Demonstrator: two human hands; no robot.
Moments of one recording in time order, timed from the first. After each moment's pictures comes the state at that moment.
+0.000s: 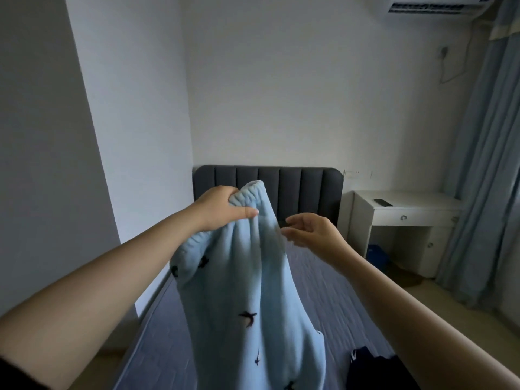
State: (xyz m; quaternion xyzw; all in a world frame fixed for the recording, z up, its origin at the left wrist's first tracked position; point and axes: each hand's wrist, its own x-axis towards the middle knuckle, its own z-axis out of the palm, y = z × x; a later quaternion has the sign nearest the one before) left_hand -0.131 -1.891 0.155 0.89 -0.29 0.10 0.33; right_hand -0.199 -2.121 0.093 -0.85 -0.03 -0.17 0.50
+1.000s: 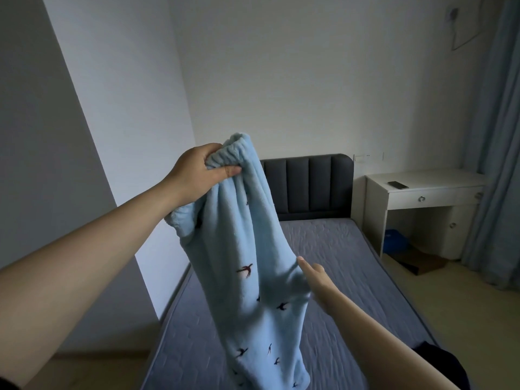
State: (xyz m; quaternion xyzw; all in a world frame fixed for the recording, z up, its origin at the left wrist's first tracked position) left_hand -0.130 -1.897 0.195 0.84 -0.33 0.21 0.38; right_hand -0.154 -2.134 -0.051 -0.71 0.24 0.00 0.66
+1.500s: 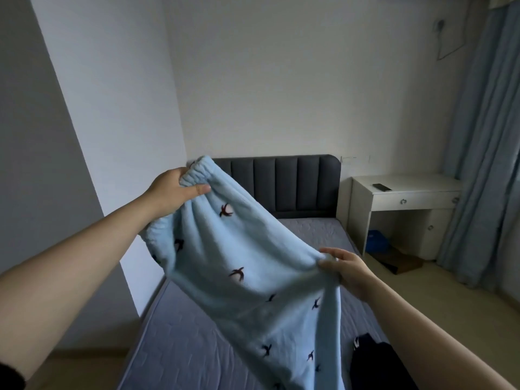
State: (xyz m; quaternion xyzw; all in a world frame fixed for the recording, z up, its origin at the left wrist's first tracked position) left_hand -0.087 -1.863 0.152 0.88 -0.24 0.14 0.39; right_hand -0.188 -2.211 -0.025 -0.71 0.14 -0.06 0.69
